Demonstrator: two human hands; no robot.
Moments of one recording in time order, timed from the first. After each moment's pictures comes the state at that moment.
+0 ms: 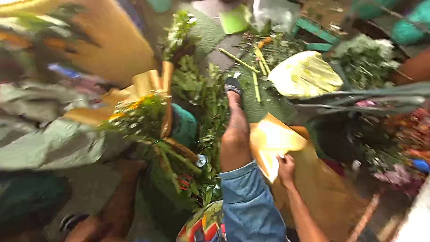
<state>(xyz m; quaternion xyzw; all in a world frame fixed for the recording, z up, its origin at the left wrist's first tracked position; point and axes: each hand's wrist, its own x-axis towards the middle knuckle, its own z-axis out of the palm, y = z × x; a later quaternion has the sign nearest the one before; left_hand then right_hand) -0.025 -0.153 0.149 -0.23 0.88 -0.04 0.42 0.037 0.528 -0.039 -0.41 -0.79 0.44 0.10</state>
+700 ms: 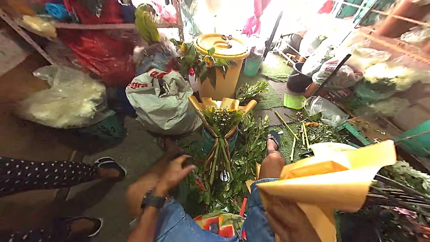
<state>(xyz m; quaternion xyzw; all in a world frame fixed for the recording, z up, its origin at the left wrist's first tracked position) 0.022 -0.069 0.195 -0.10 0.89 0.43 0.13 0.079 0.362 0.259 0.28 -0.92 0.29 -0.01</state>
